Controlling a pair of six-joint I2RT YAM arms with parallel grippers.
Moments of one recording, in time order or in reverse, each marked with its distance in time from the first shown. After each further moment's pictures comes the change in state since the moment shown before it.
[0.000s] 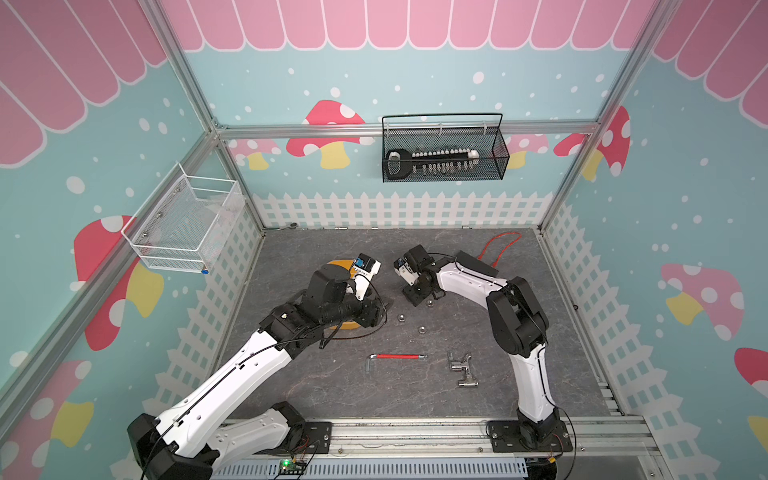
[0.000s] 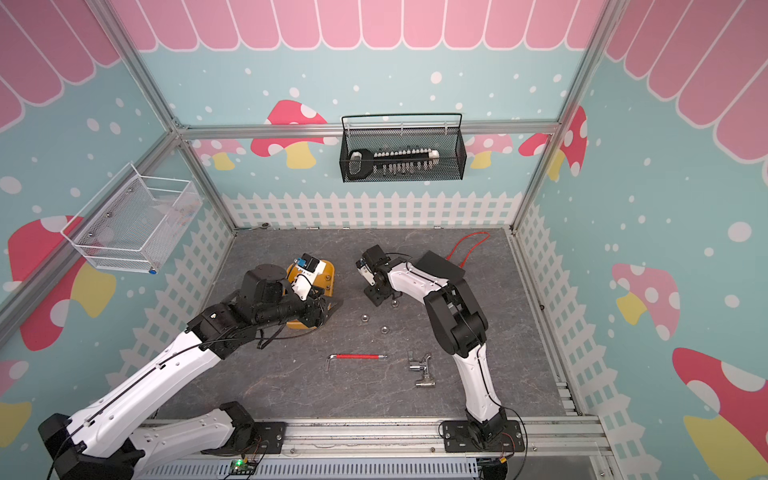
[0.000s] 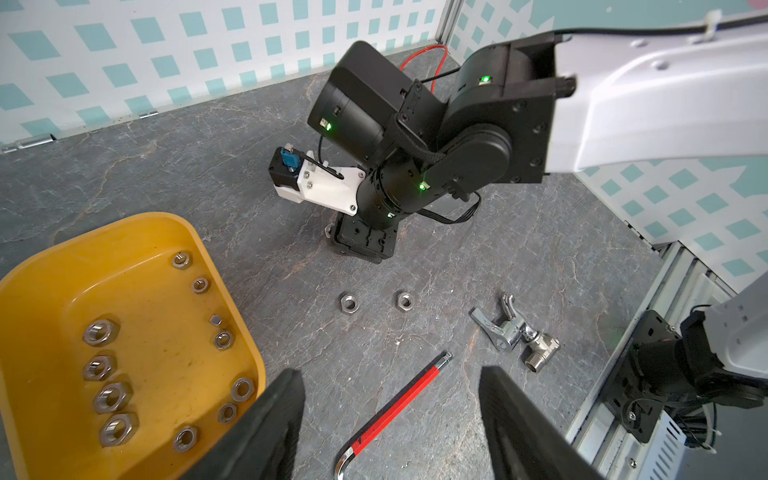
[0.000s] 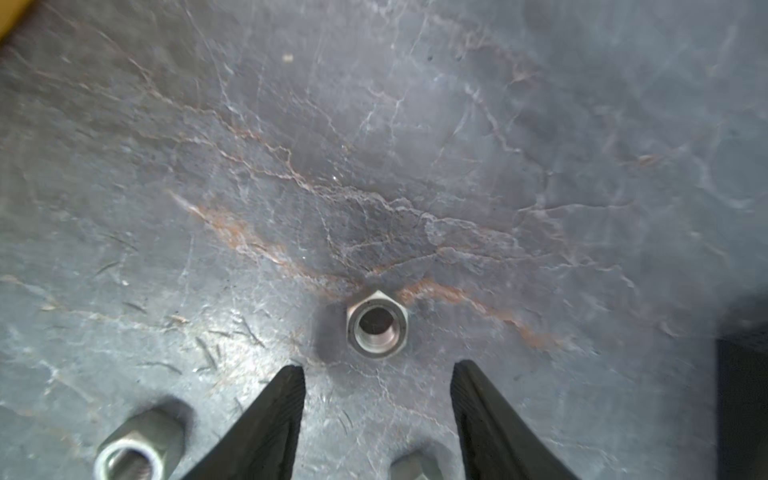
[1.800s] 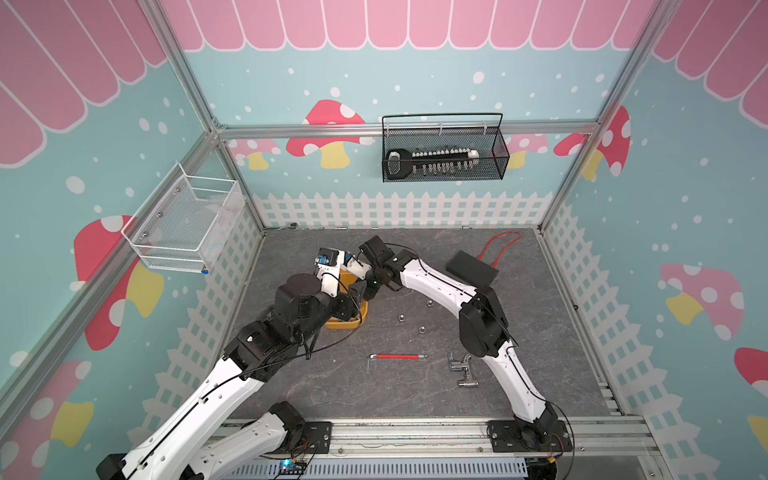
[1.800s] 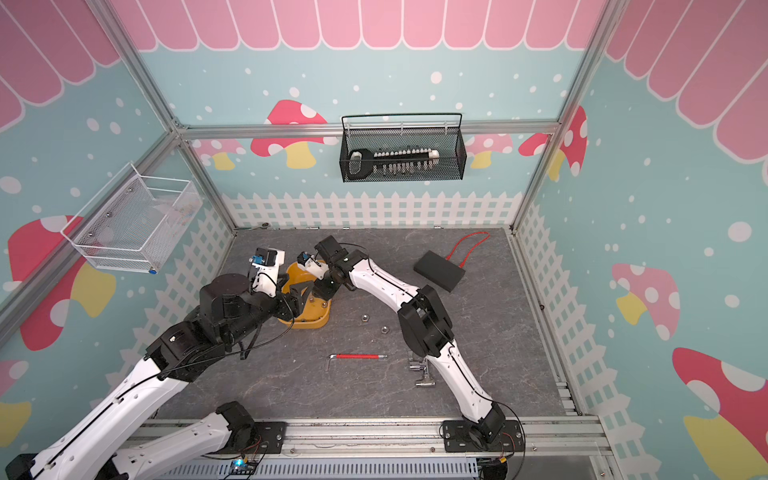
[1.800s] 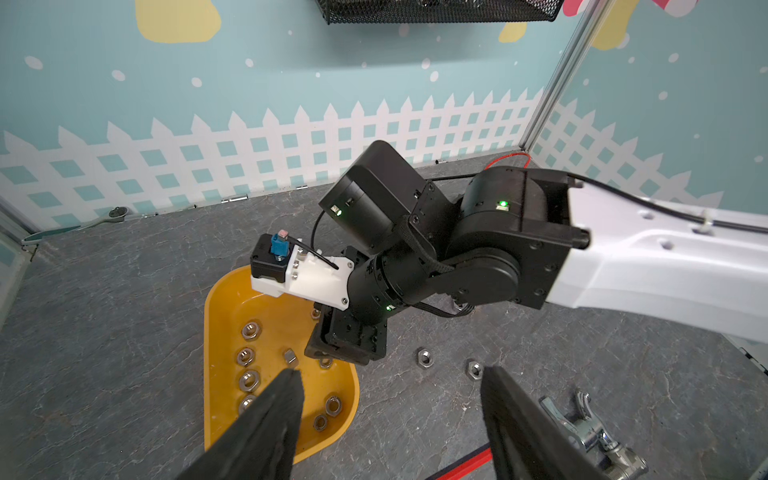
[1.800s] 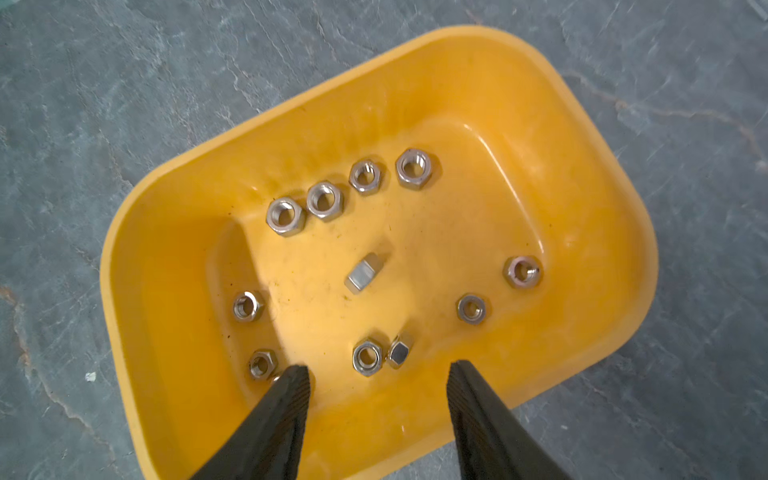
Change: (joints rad) left arm -0.005 -0.186 -0.006 0.014 -0.328 -0.033; right arm 0.194 0.235 0.565 -0.108 -0.278 -0.076
